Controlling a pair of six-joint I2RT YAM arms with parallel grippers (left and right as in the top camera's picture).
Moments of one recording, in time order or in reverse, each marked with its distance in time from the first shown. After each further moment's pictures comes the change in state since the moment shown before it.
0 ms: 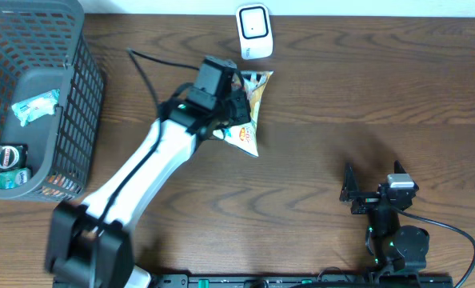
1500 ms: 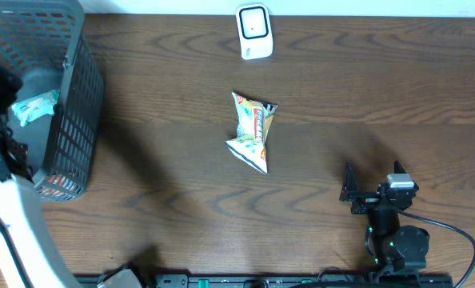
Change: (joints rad) left arm 1.072 -0.385 0.003 0.090 -0.240 0.378; right arm 0.000 0.000 0.000 0.000 0.000 0.000
